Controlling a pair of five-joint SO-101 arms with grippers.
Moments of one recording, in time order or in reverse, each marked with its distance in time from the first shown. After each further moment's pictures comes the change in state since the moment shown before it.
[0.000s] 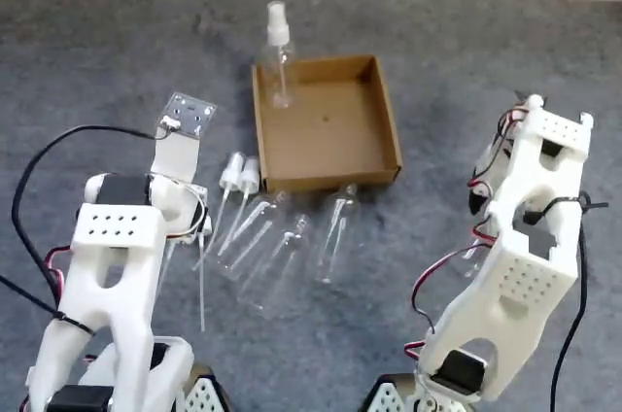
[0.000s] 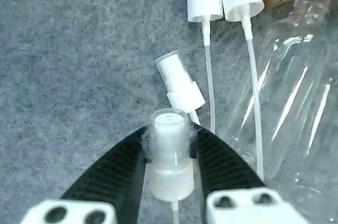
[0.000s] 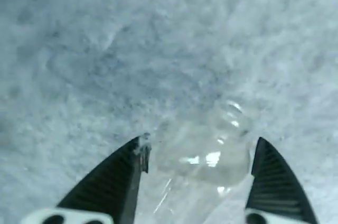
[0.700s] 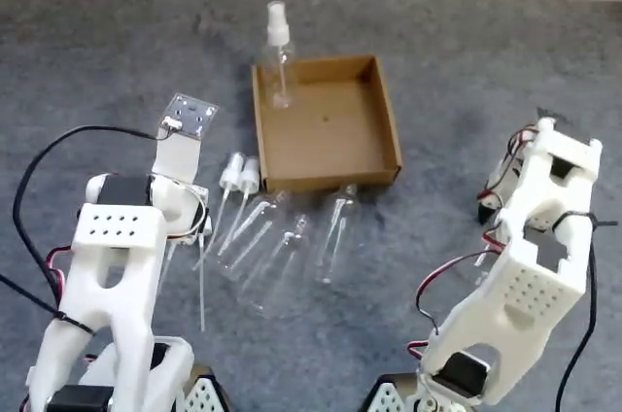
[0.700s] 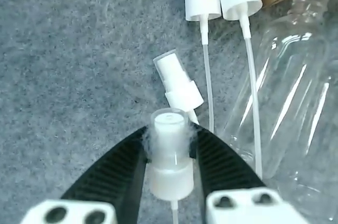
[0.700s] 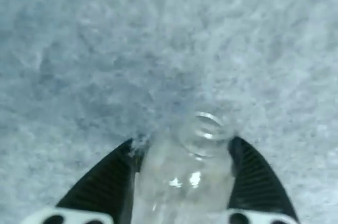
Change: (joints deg) left arm 0.4 0.0 0.2 0.0 0.0; right arm 3.8 -1.6 12.3 -12.5 -2.2
